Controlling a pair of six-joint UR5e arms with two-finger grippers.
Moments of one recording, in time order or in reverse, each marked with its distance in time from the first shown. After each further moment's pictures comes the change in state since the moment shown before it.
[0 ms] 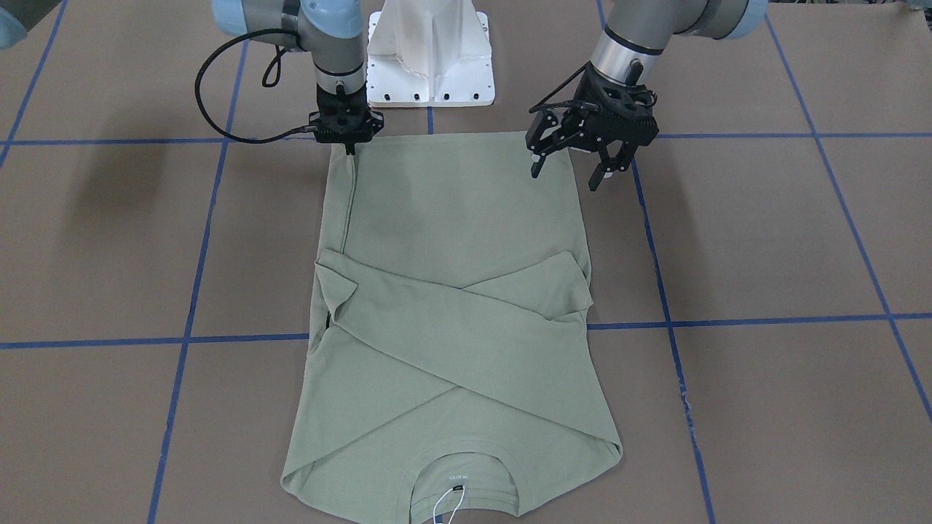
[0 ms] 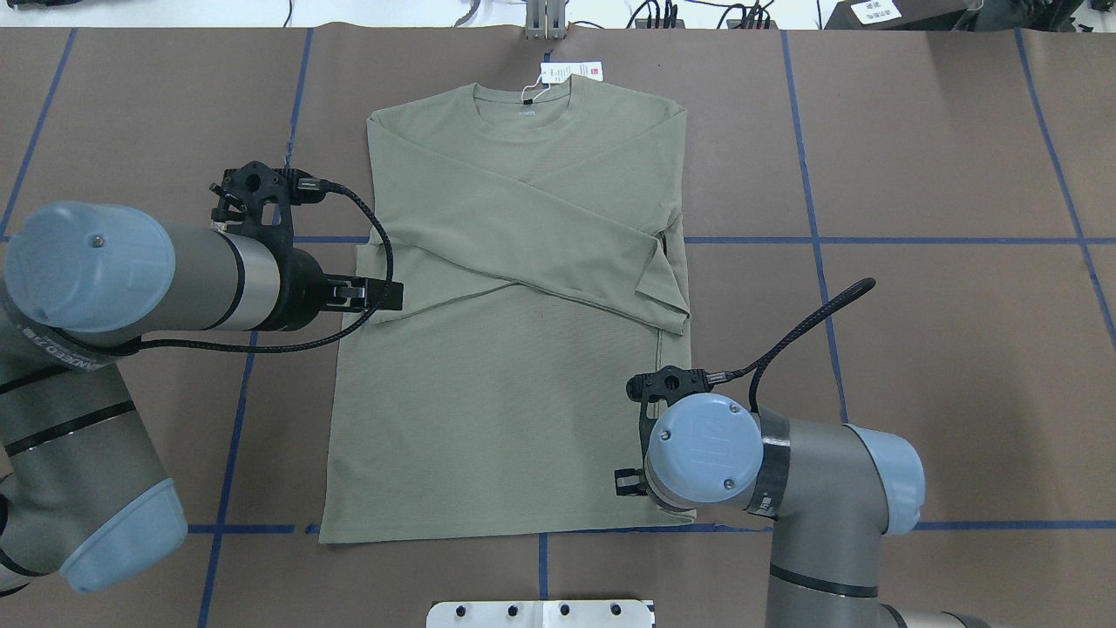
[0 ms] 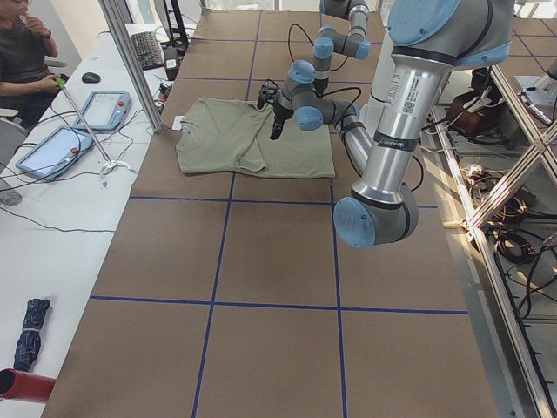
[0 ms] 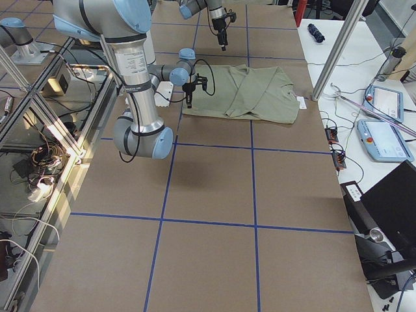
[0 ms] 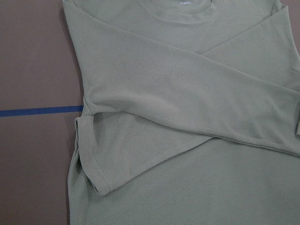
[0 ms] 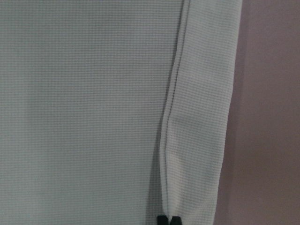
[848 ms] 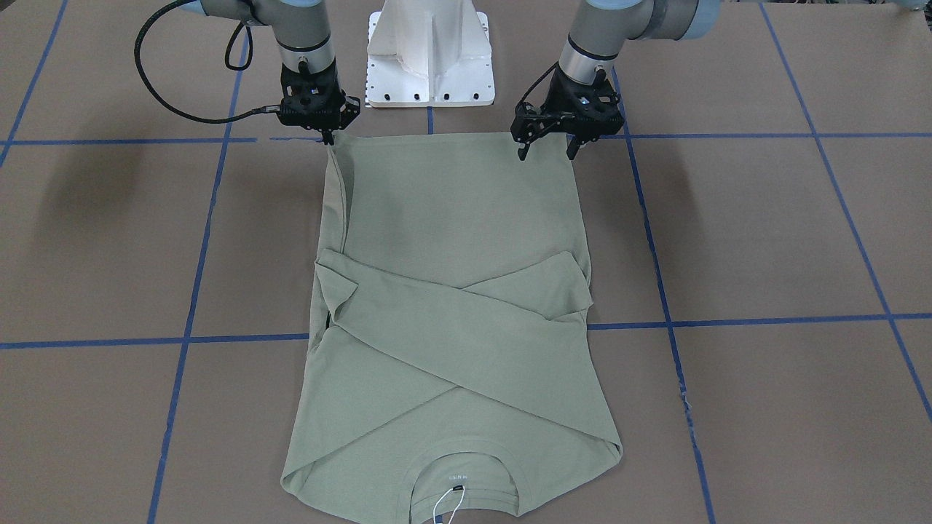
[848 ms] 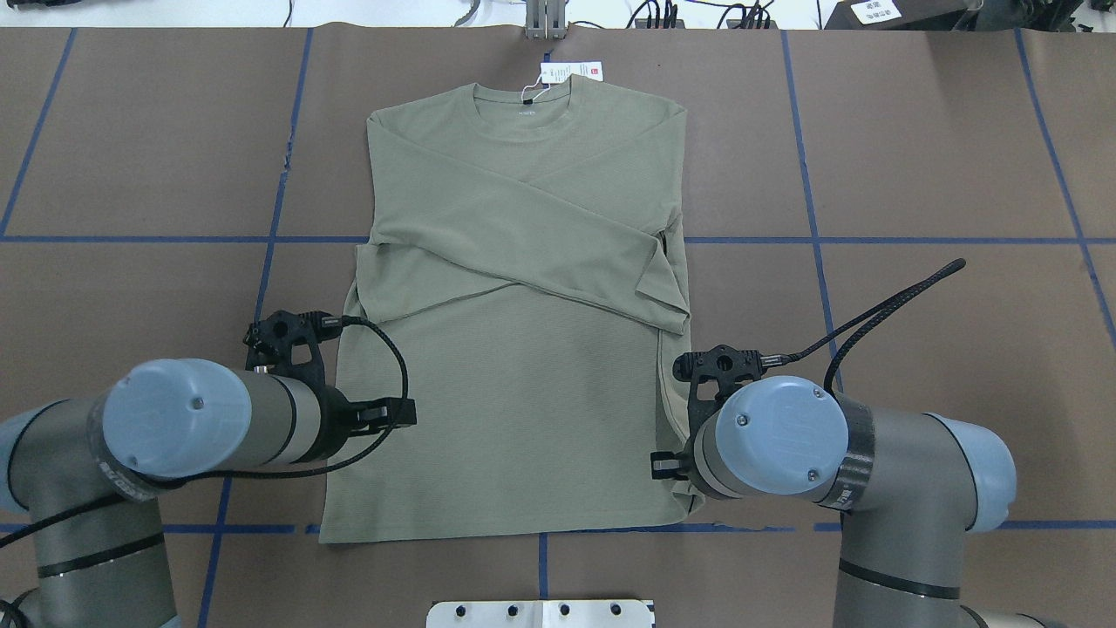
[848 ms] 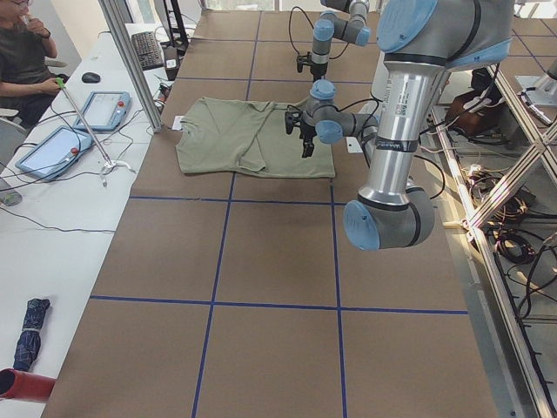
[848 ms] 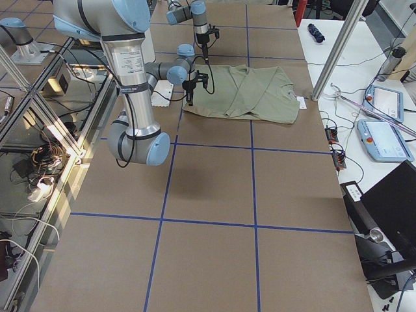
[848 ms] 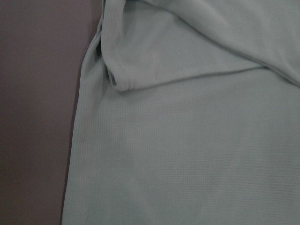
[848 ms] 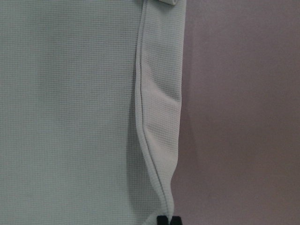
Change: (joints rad) left arm 0.248 0.090 -0.004 0.061 0.087 -0.336; right arm 0.033 -0.084 0.112 -0.003 -0.004 0.034
